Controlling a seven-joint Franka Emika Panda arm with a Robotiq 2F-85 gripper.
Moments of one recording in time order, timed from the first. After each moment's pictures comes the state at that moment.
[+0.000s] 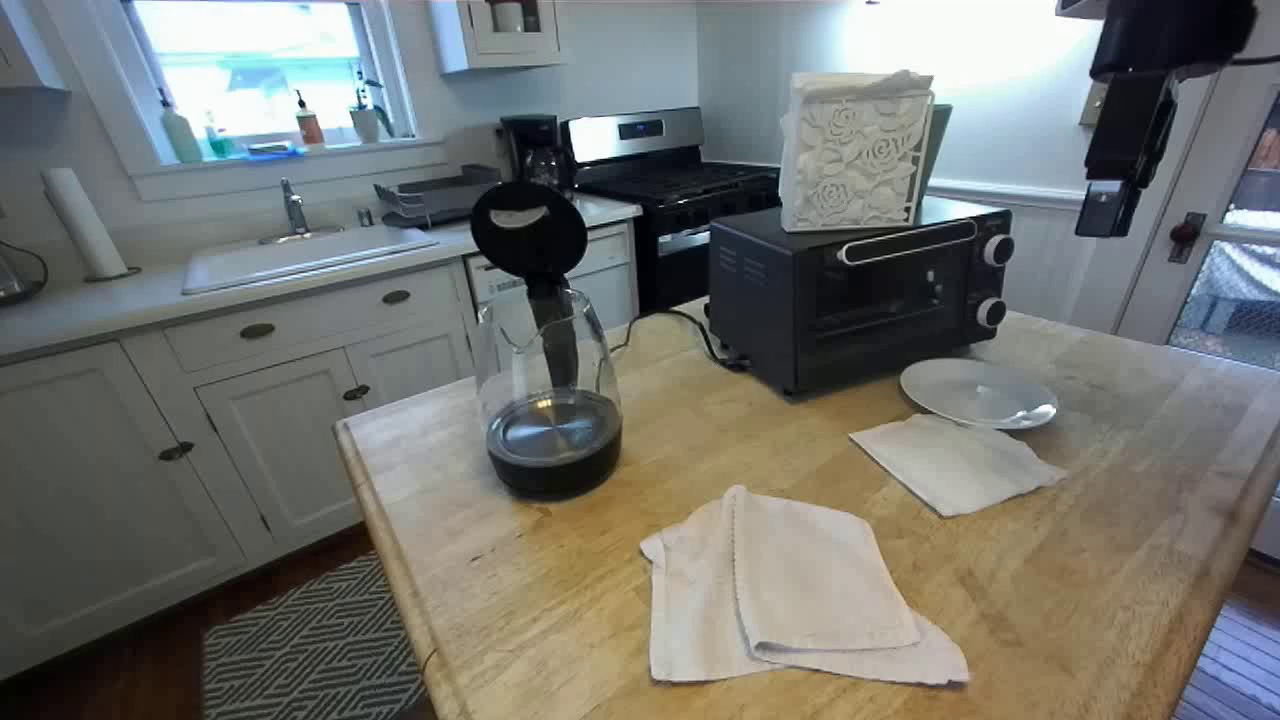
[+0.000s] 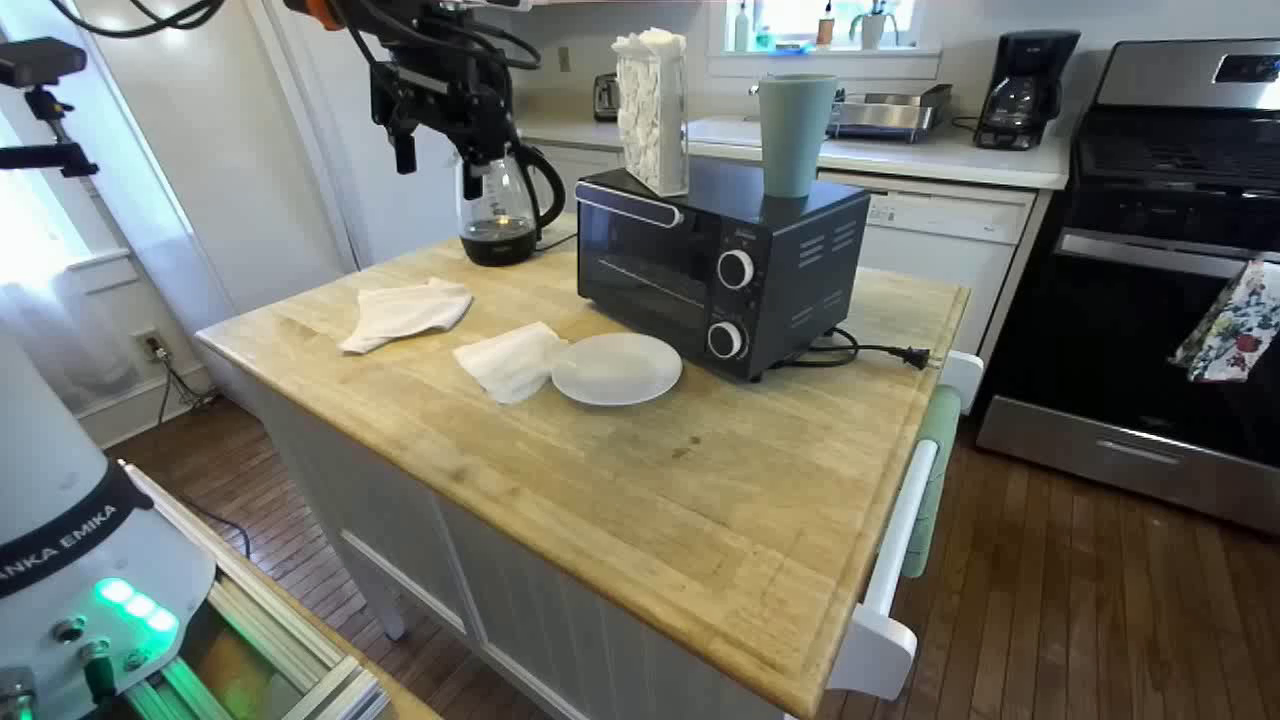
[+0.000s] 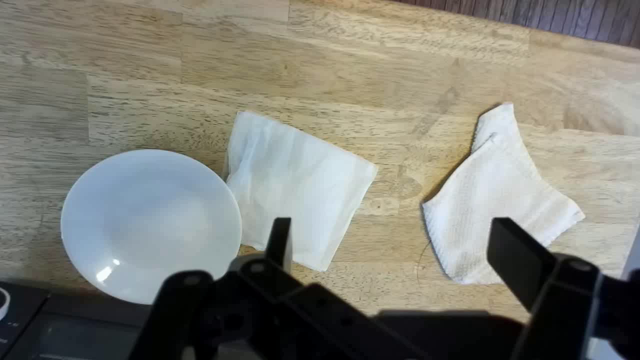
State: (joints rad) arm -0.01 -0.39 -0.25 -2.41 0.08 1.93 -0.33
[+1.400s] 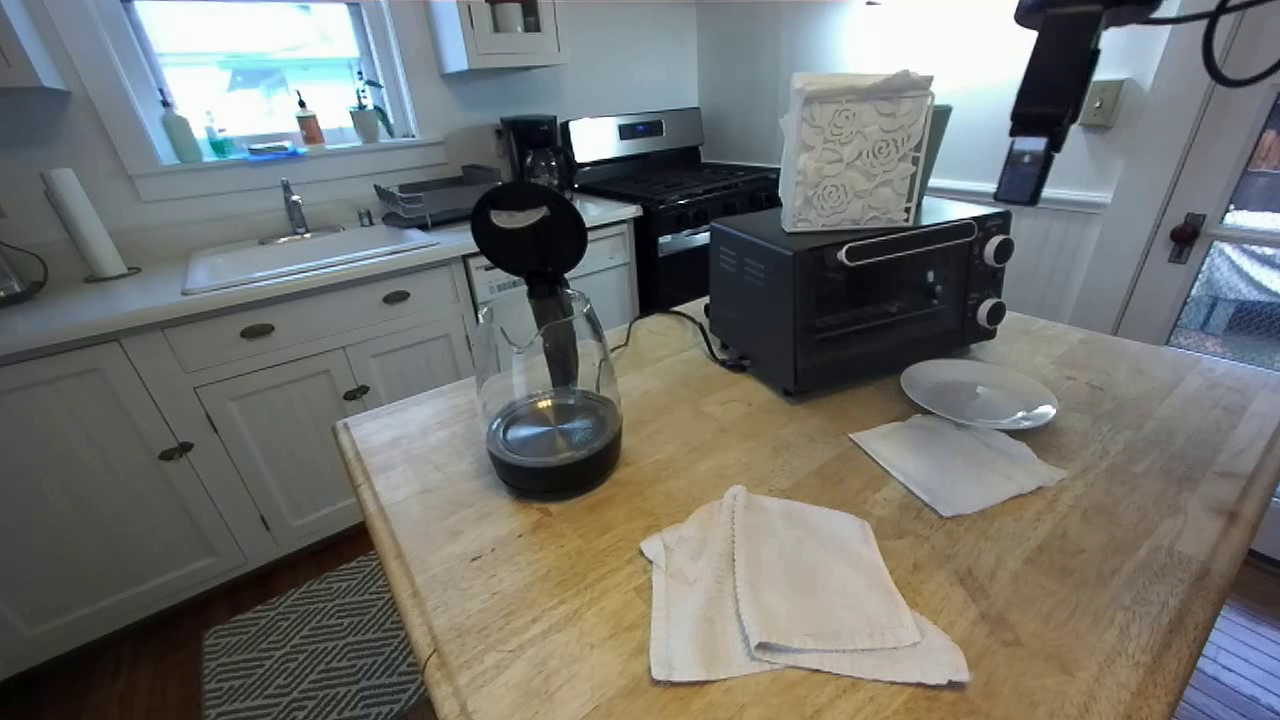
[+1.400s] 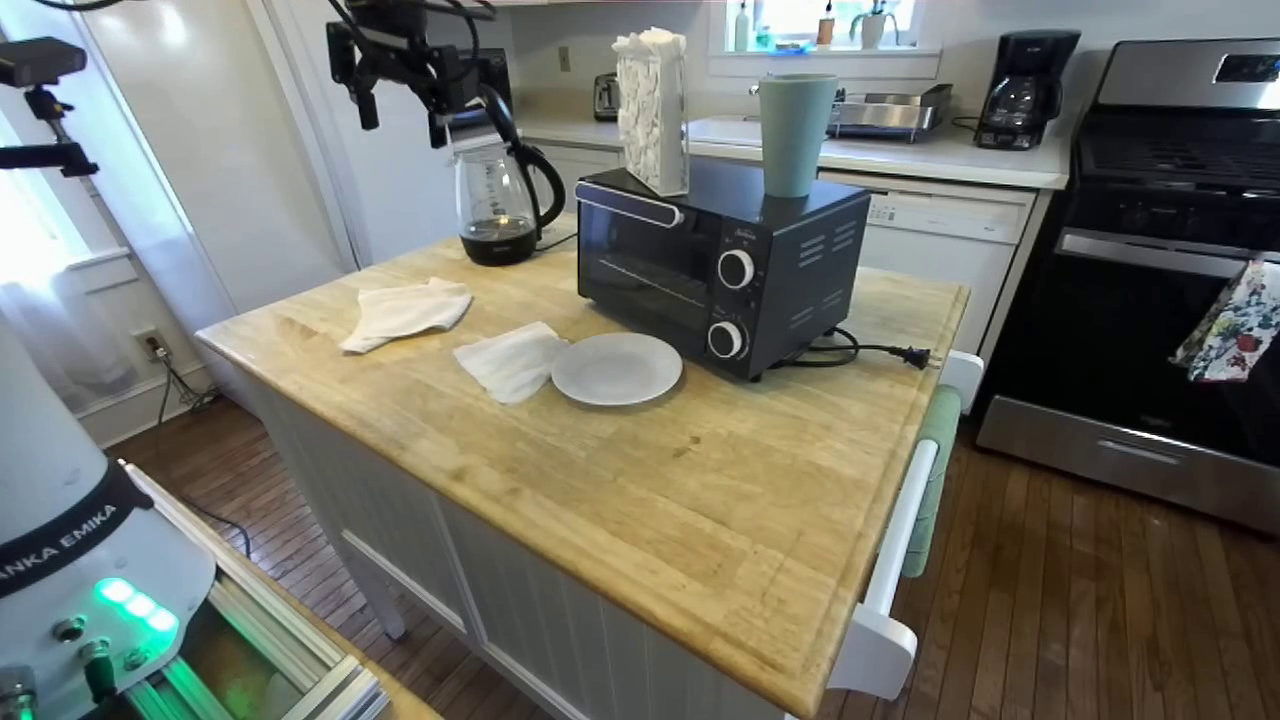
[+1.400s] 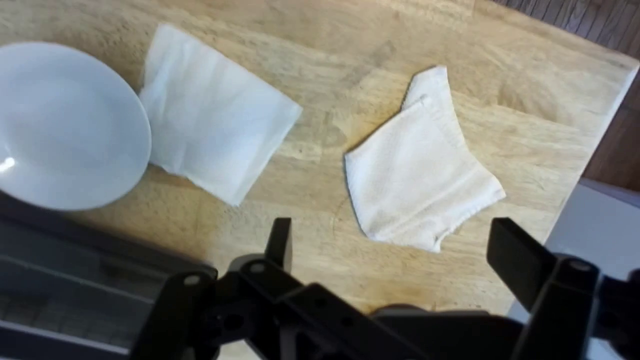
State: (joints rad) arm 0.06 -0.39 -0.10 -2.34 0.16 1.95 -0.31
